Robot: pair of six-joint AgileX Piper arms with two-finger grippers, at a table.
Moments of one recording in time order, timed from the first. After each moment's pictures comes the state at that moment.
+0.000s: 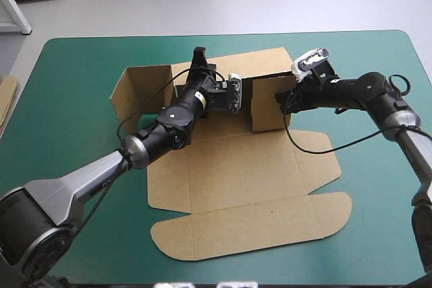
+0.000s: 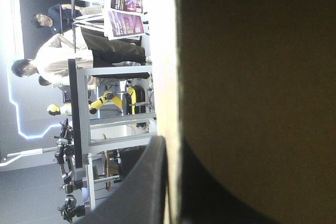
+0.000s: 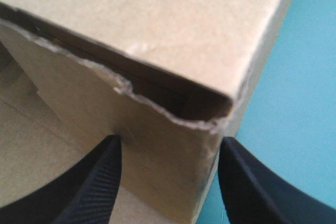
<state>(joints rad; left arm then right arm) -0.72 1.71 -1.30 1.52 0.37 -0.18 0.11 1.62 -1.27 0.86 0.65 -1.04</state>
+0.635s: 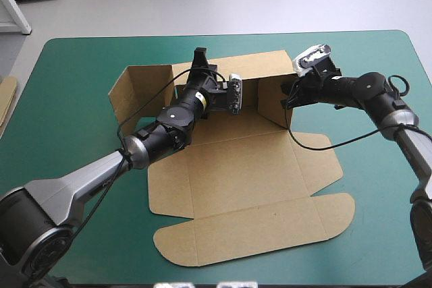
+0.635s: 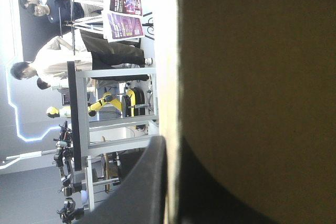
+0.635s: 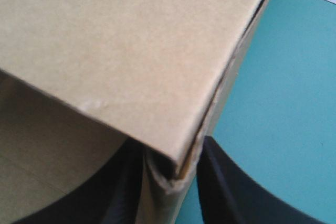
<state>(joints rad) -0.72 1.71 -1.30 1.52 0.36 -0.18 0.11 1.63 -1.27 0.92 0.57 -1.13</state>
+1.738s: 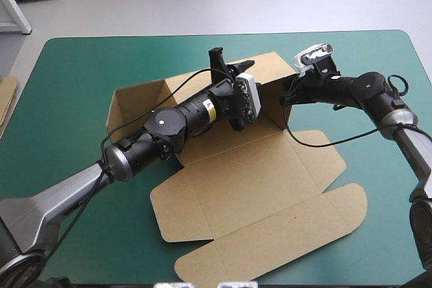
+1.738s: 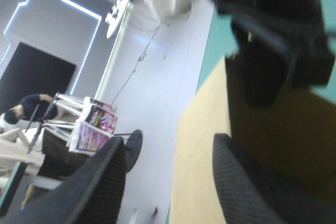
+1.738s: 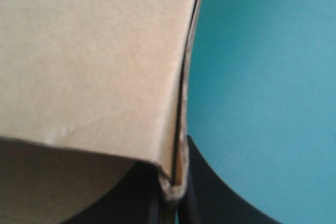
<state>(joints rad) -0.78 1.58 -1.30 1.59 -0.03 -0.57 0.11 1.64 -1.27 0.93 0.57 -1.05</state>
